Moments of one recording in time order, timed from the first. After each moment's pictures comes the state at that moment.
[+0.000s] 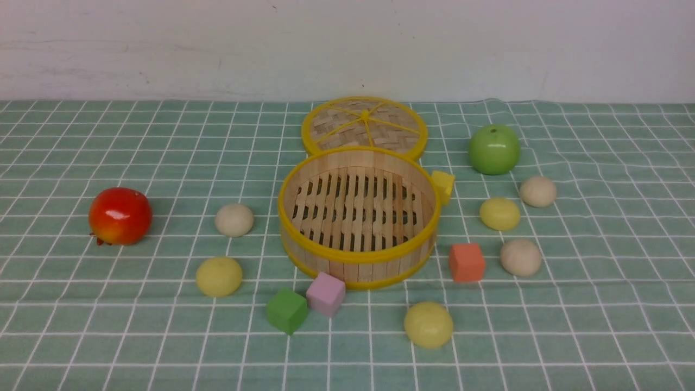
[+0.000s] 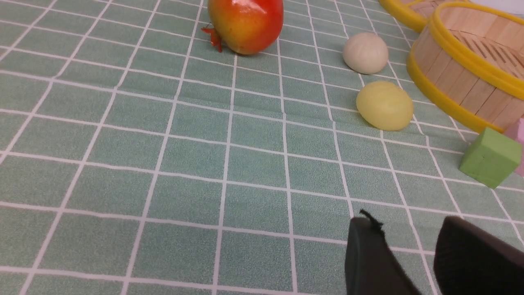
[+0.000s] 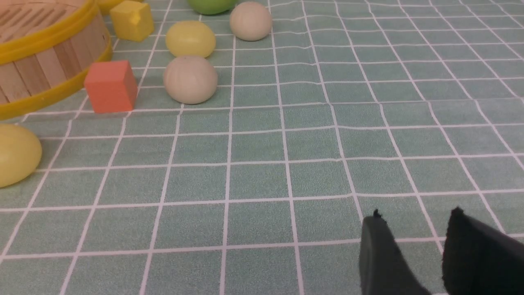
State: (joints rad) right arm -0.01 -0.01 0.01 -0.08 0.38 0.15; left arm -0.18 -0.01 0.03 0.21 0.35 -0.49
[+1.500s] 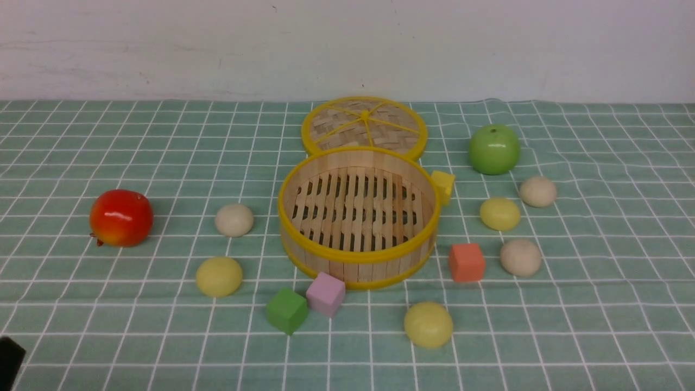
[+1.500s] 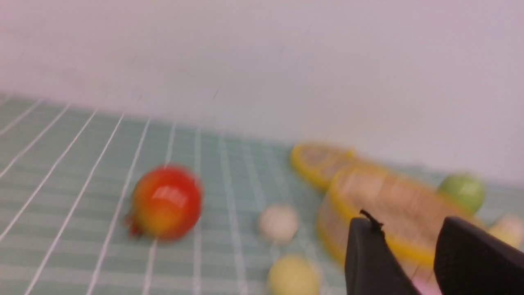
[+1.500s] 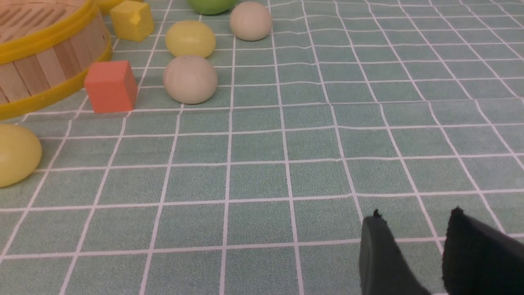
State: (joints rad) right arm -0.01 -0.01 0.01 -0.08 0.38 0.15; left arm -0.18 -0.01 0.03 0.25 -0.10 -0.52
